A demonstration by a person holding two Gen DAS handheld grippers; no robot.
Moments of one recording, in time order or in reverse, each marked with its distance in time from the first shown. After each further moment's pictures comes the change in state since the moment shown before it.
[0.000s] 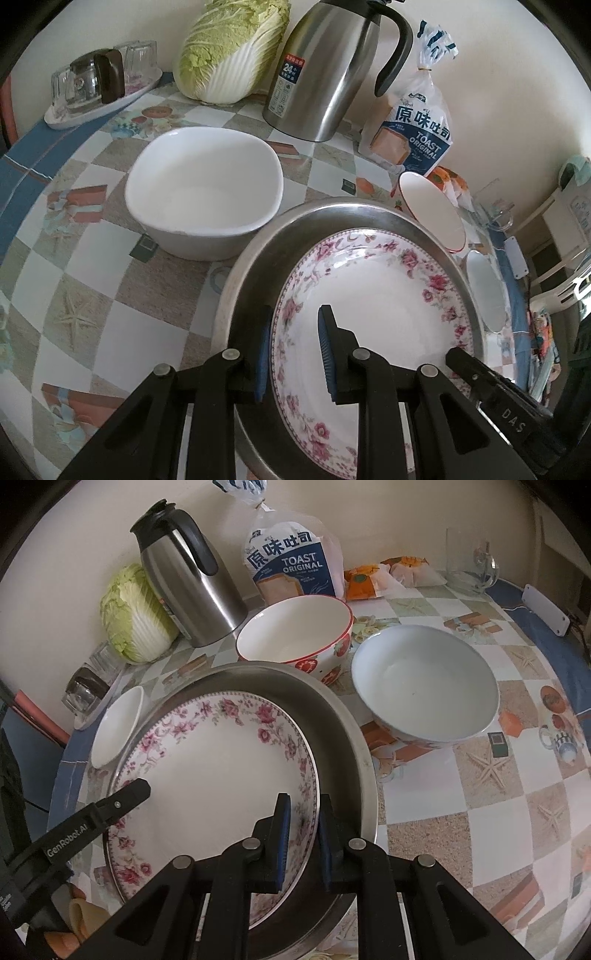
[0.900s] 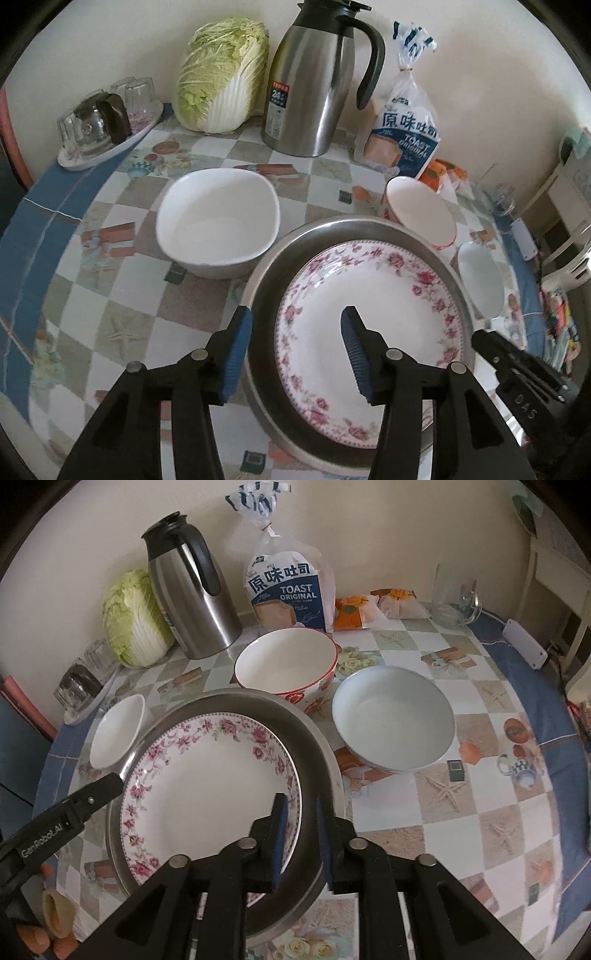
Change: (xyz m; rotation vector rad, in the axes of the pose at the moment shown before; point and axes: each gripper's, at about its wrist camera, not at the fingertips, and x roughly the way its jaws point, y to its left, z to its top) left arm -0.039 -0.021 0.009 0.106 0.003 0.122; right arm -0.040 0.011 0.012 -0.069 -0.037 -0.109
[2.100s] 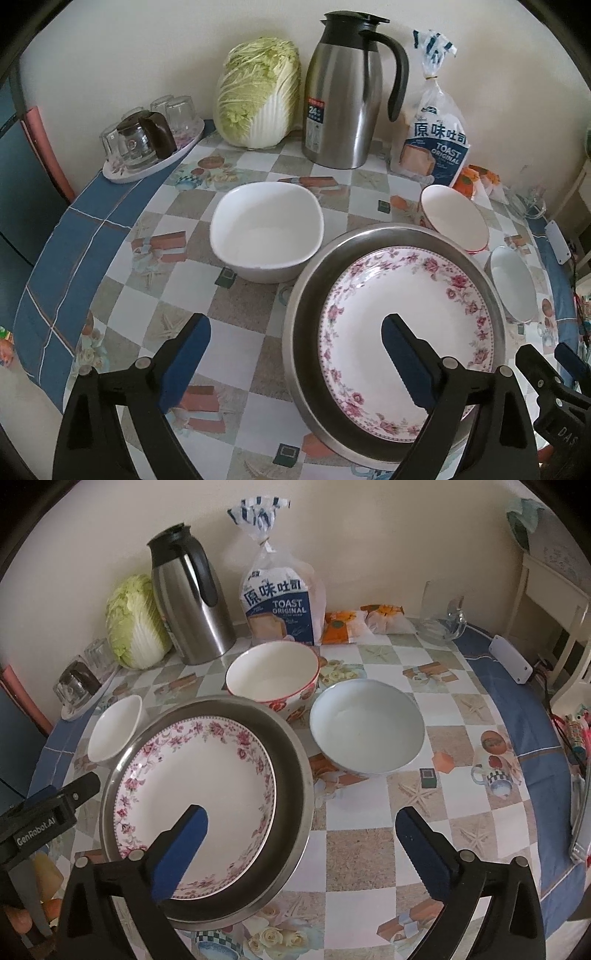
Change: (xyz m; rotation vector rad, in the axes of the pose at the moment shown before) left arm -0.019 -0.001 -0.005 -0.002 -0.057 0.159; right arm -0.021 -0.013 -0.005 -0.029 -0.050 -0.026
